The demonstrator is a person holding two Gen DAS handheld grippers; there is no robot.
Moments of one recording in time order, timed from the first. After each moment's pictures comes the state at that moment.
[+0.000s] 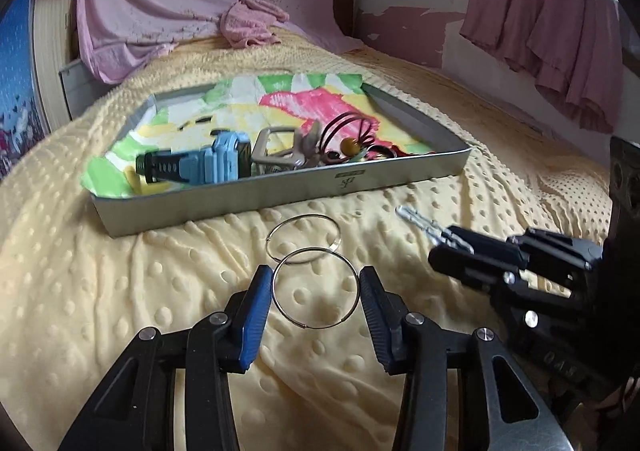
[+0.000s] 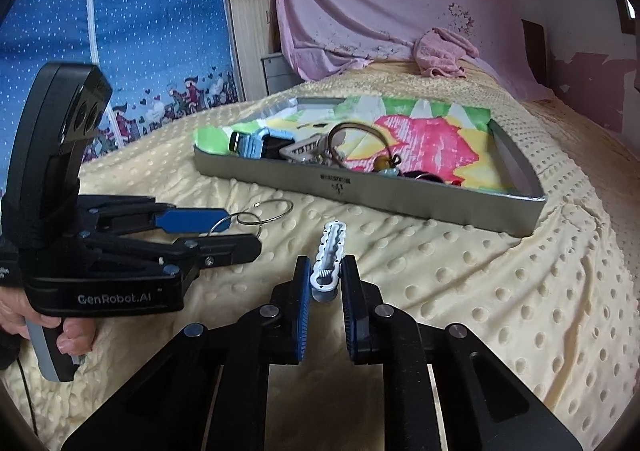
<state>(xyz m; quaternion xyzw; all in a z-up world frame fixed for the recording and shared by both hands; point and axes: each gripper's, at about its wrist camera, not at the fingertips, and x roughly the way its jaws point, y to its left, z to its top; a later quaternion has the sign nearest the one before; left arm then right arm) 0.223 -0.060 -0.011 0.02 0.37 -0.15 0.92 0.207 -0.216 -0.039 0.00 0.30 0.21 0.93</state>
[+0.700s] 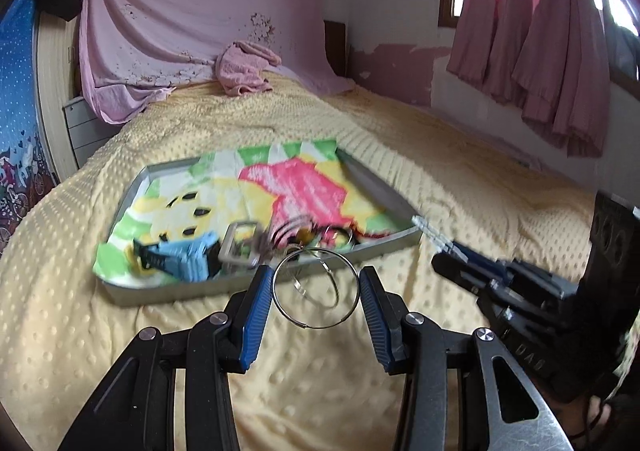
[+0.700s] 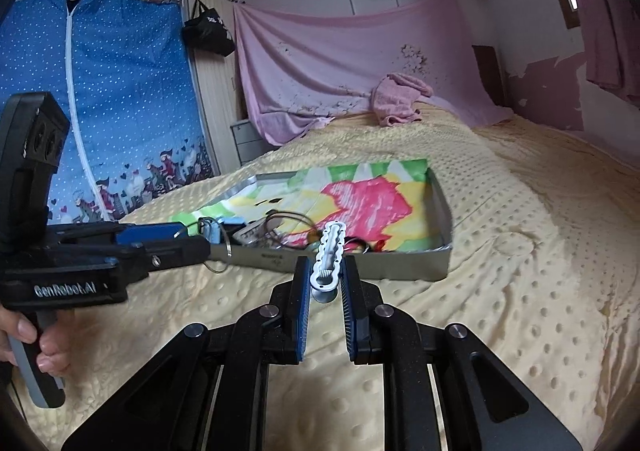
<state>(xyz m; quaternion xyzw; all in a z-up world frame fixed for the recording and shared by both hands) 0.221 -0.095 0.059 0.01 0.31 -0.15 0.94 0.196 -0.278 -0.005 0.06 0.21 0.16 0.96</state>
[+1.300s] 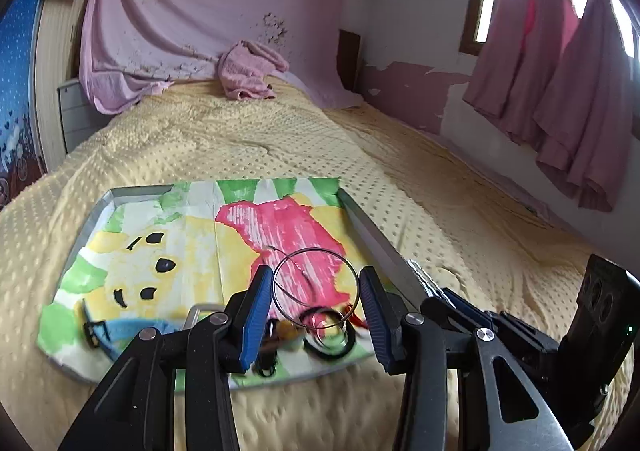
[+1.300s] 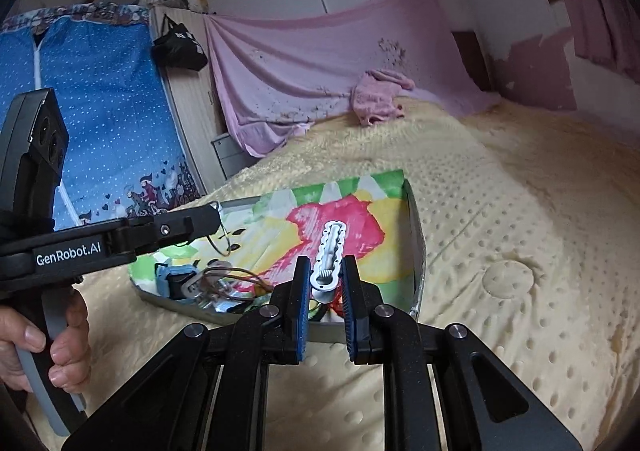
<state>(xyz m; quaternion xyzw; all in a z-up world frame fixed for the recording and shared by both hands) 0.318 -0.118 0.062 -0.05 0.31 -0.15 0.94 0.275 -0.310 -0.003 0.12 0.23 0.14 0.96</state>
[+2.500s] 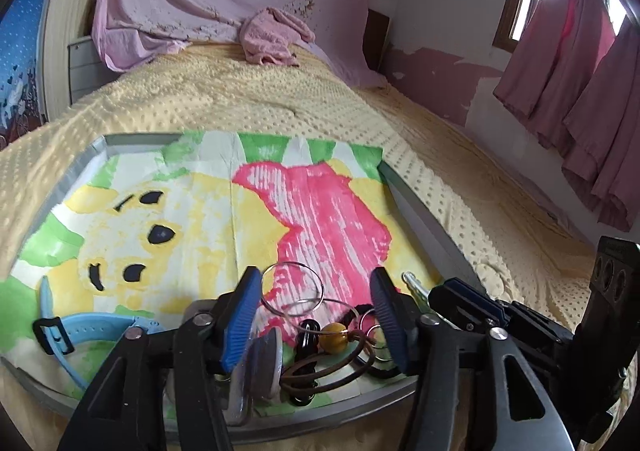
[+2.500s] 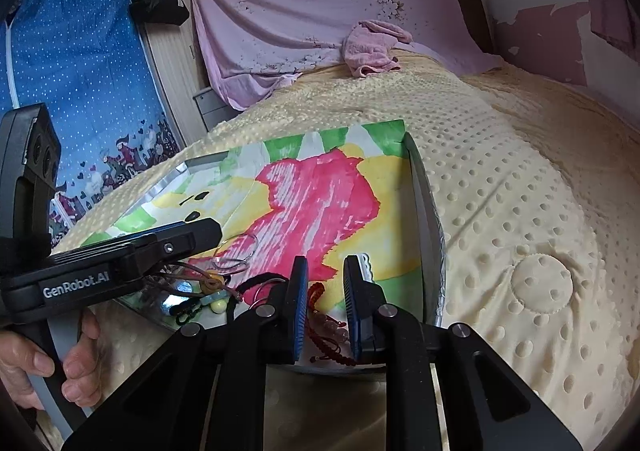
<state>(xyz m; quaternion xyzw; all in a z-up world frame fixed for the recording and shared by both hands) 0.355 -0.102 0.012 -0.09 0.34 -0.13 0.93 0.341 -0.290 -0.041 0.09 0.31 0.14 0.94</state>
